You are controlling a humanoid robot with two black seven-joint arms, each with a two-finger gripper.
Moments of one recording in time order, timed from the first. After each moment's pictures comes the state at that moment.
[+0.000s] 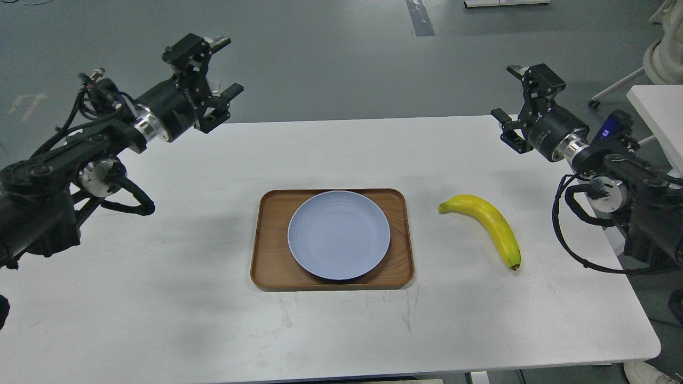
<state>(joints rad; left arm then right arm) -0.96 0.43 -0.32 -0.63 0.13 -0.49 -0.49 0.94 -0.38 0.17 0.37 -0.08 0.49 0.49</state>
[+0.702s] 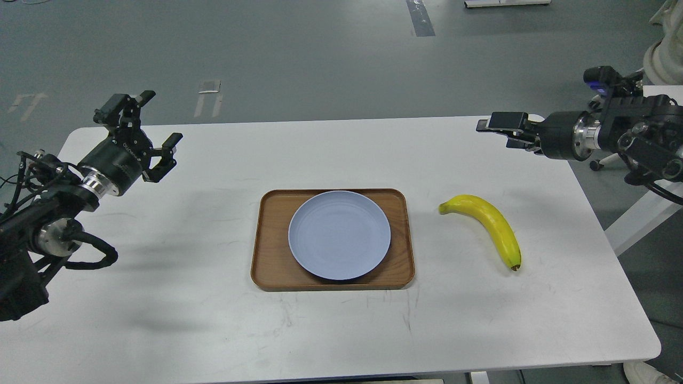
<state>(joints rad) -0.74 0.50 -0.46 -0.63 0.11 -0.49 -0.49 1.22 -0.56 -0.27 0.59 -0.90 0.49 0.49</state>
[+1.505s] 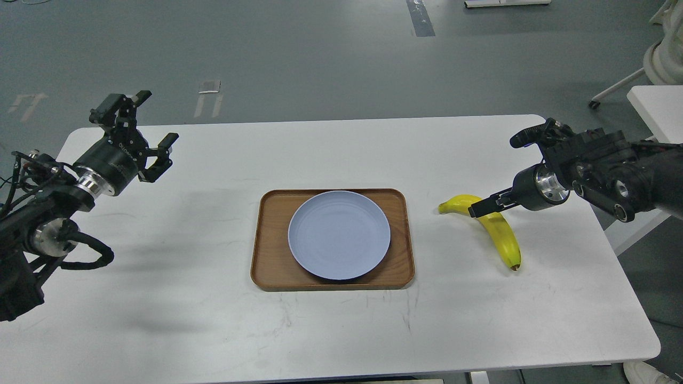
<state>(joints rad) -0.74 0.51 -0.46 -0.63 0.11 -0.49 -0.49 1.20 -0.40 -0.50 0.55 -1.28 0.49 0.49</state>
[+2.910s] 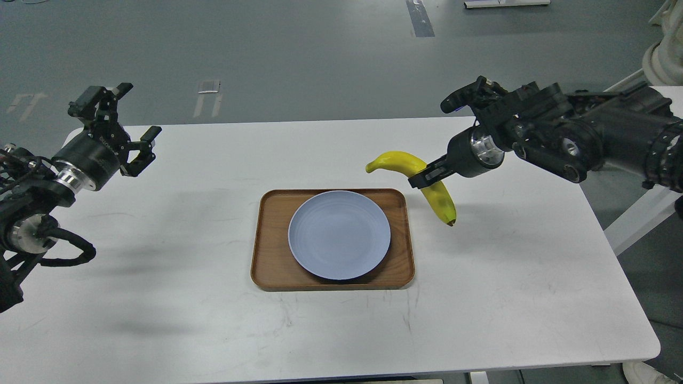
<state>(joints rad) -0.74 0.57 -0.46 -0.67 0.11 -0.49 -0.49 1.43 -0.17 -0.55 0.65 -1.20 0.49 0.49</state>
